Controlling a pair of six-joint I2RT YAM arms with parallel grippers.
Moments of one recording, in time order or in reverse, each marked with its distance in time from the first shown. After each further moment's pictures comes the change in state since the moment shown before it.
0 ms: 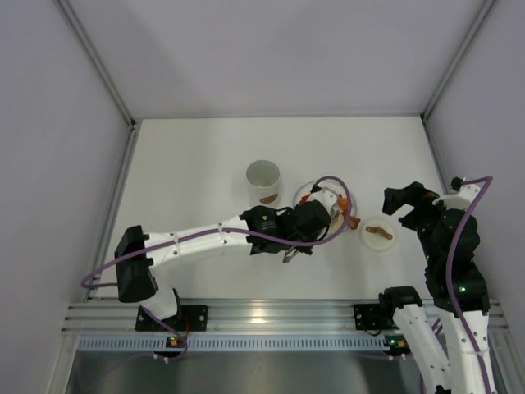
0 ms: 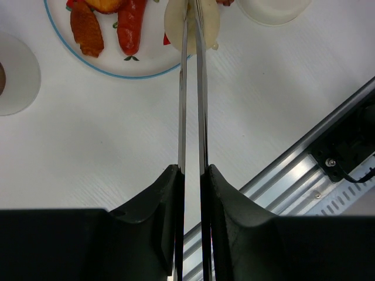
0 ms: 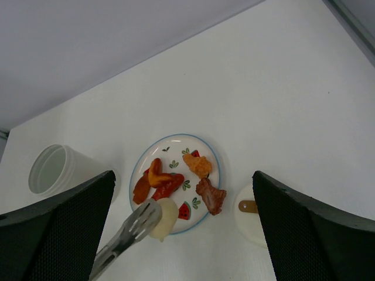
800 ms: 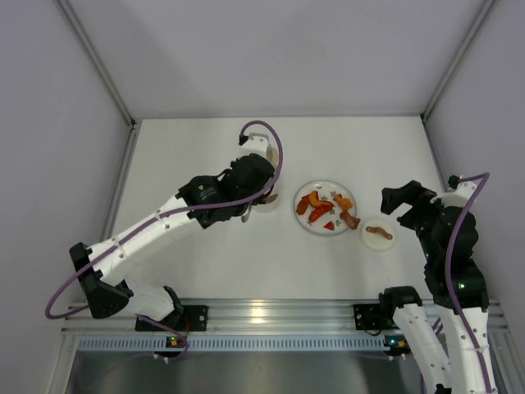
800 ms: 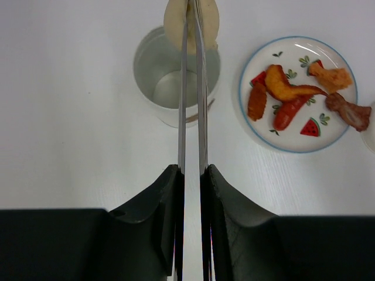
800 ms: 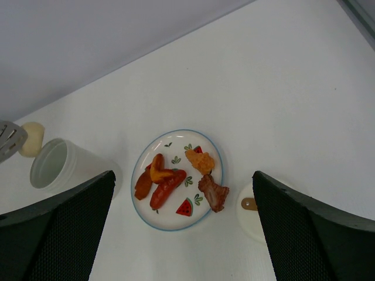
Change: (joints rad) left arm 0.242 -0.232 0.048 -0.150 -0.263 -0.018; right arm 0.000 0.018 0.001 0.000 -0.023 0.001
